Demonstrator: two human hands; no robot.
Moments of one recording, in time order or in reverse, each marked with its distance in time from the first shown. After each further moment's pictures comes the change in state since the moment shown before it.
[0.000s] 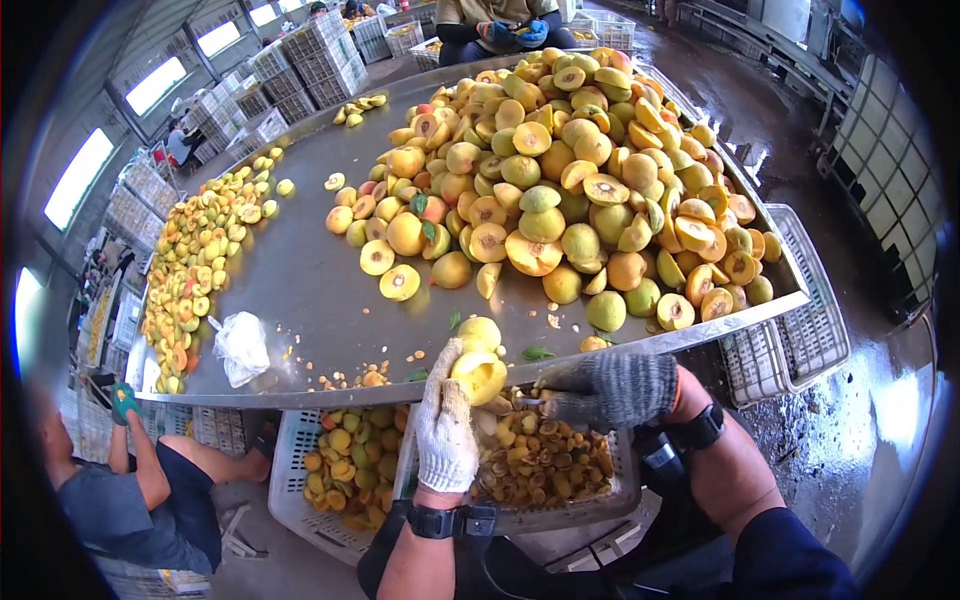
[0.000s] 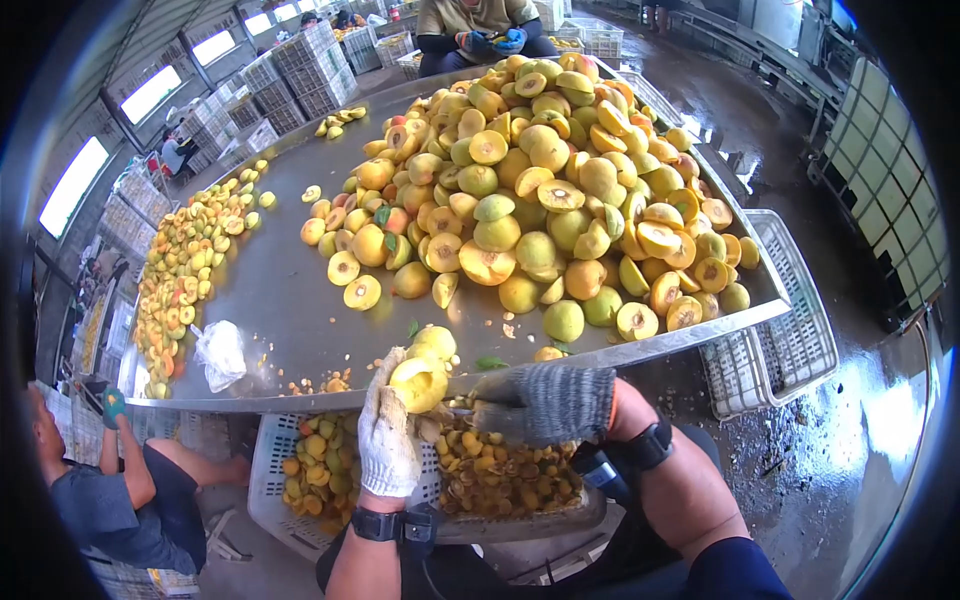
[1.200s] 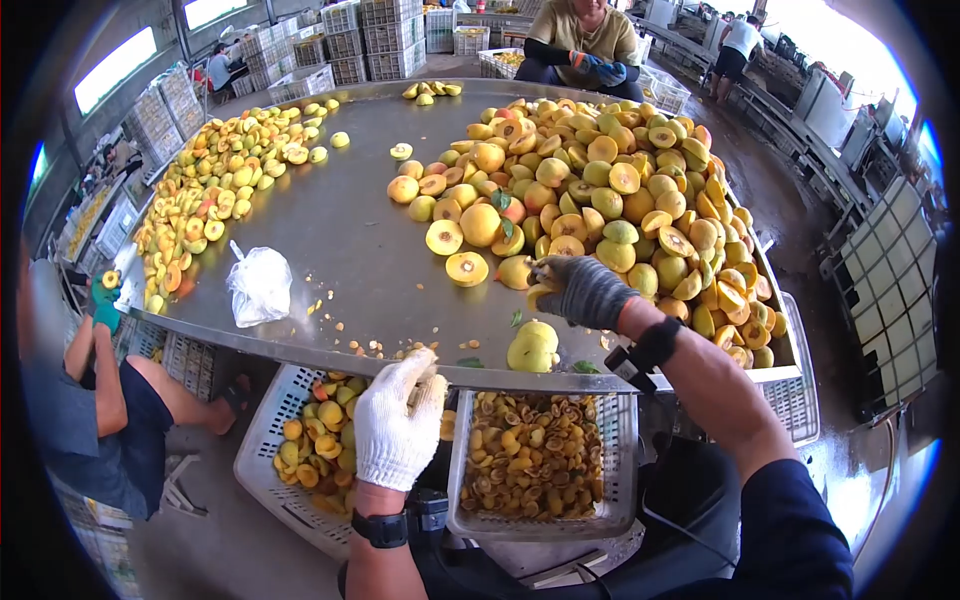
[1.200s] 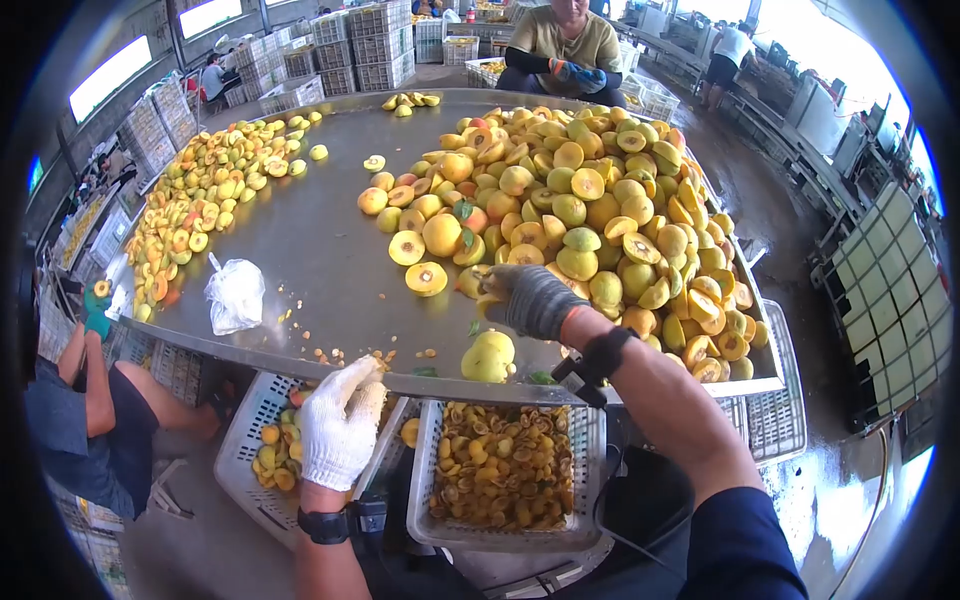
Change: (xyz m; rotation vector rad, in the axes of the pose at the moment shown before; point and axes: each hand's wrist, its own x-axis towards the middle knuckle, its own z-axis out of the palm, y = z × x) left_hand -0.004 0.053 -0.127 0.760 0.176 0.282; right_hand 0.175 -0.018 -0.021 -0.563 0.321 -0.201
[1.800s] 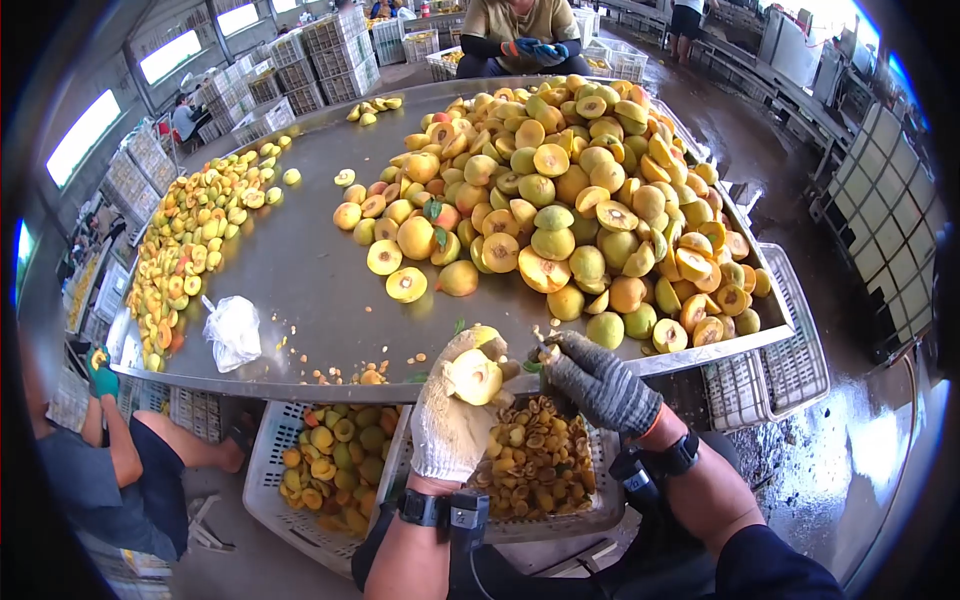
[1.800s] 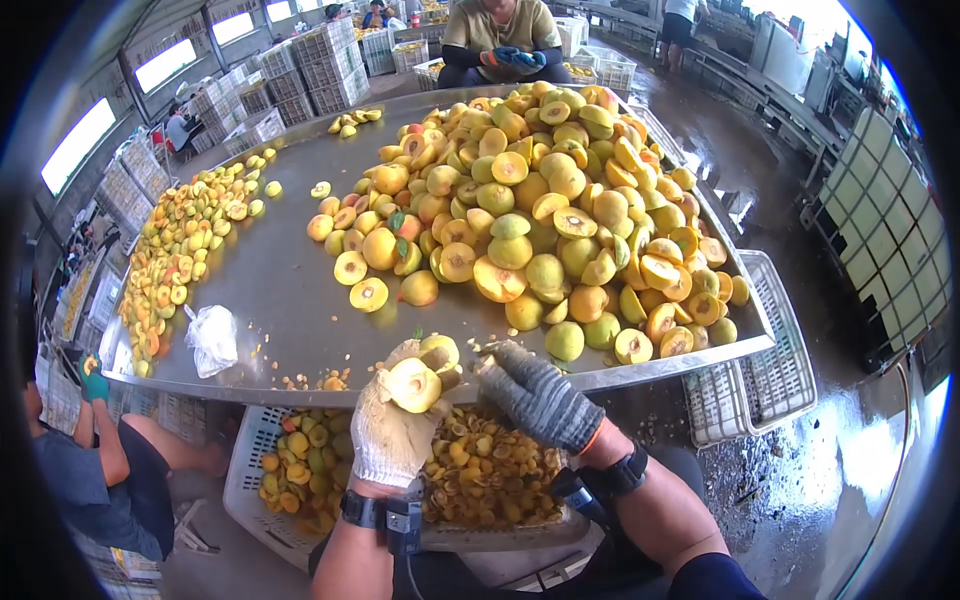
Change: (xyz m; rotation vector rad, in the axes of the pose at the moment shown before) left_hand -0.001 0.054 0.124 -1.561 -0.268 -0.612; right_hand -0.158 -0.021 -0.001 0.852 0.110 0.338
